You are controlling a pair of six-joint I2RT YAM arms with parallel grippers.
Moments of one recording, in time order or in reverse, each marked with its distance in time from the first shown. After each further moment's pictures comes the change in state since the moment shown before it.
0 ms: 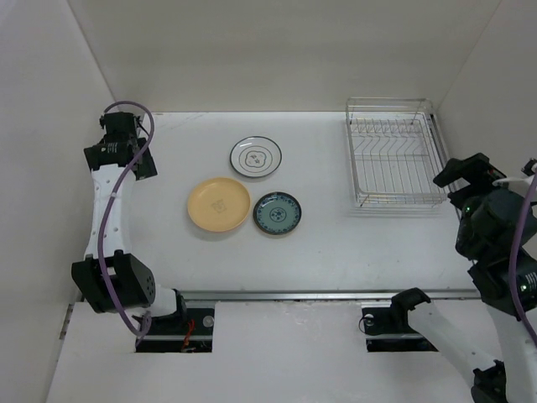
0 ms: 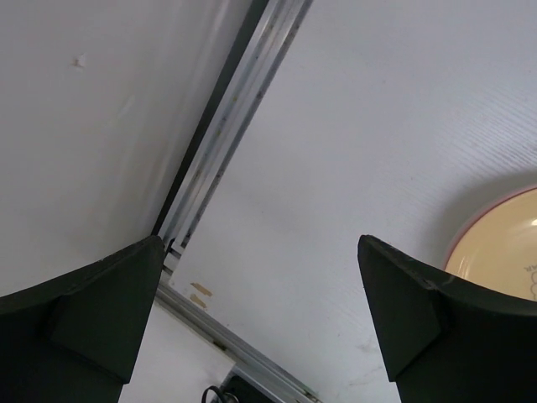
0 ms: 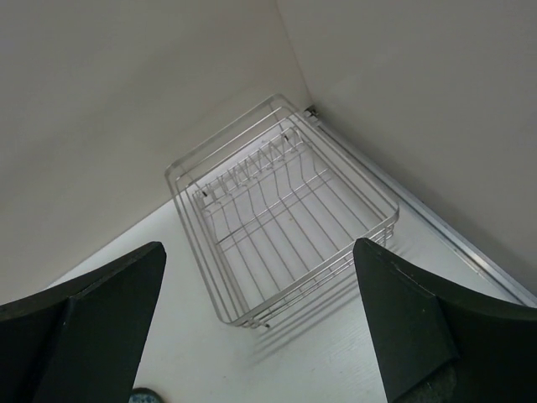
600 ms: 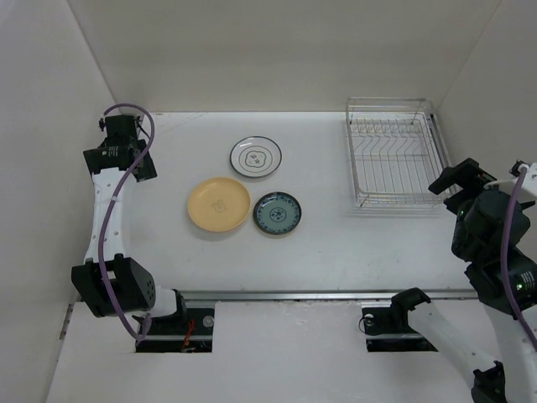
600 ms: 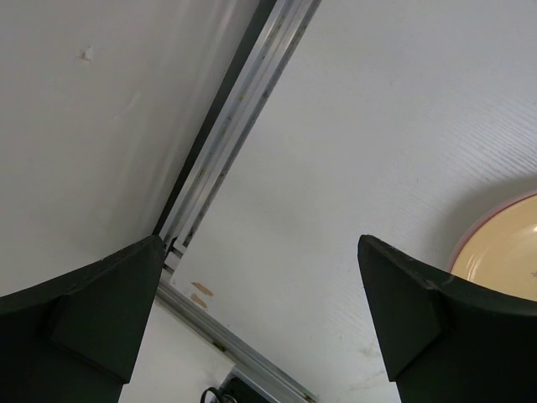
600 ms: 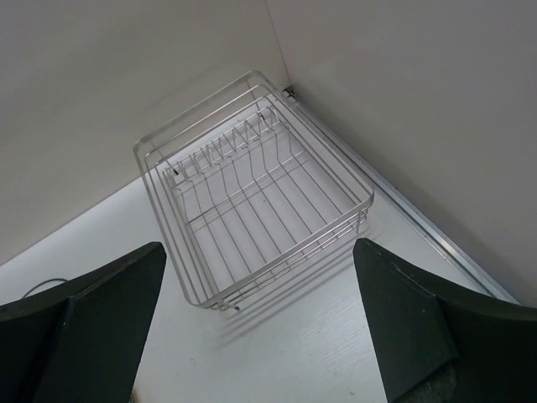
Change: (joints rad) left arm 0.000 -0.038 -0.042 0.024 -0.029 -0.010; right arm 0.000 -0.027 -0.033 -0.063 0.018 -0.028
